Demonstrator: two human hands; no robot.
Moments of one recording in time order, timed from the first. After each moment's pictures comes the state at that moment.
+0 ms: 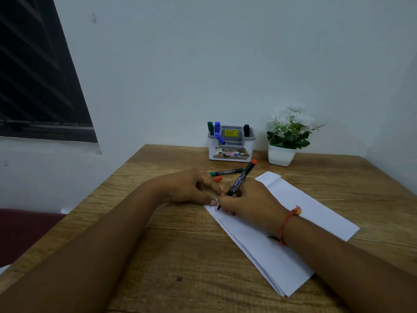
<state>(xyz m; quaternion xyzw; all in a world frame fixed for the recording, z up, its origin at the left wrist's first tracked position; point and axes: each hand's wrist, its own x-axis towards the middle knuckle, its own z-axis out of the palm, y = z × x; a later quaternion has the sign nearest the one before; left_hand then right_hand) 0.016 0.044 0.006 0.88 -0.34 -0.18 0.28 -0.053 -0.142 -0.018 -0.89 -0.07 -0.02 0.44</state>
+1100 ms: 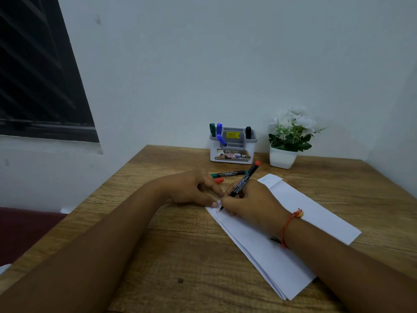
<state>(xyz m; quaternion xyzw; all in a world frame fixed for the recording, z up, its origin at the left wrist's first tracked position) 0.017 0.045 0.007 0.88 -0.33 -0.17 0.27 -0.046 -0.143 -0.022 -0.90 -0.04 -0.04 0.43</state>
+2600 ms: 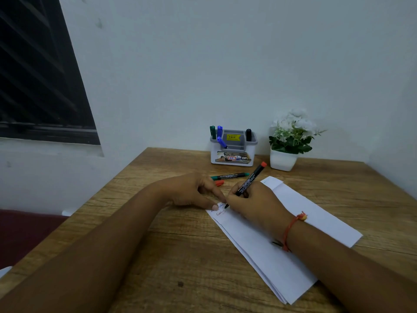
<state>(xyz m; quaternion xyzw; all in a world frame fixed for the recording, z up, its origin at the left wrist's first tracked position) 0.020 0.045 0.006 0.88 -0.34 -0.18 0.28 -0.052 -0.143 -0.016 -0.90 0.00 -0.06 0.44</state>
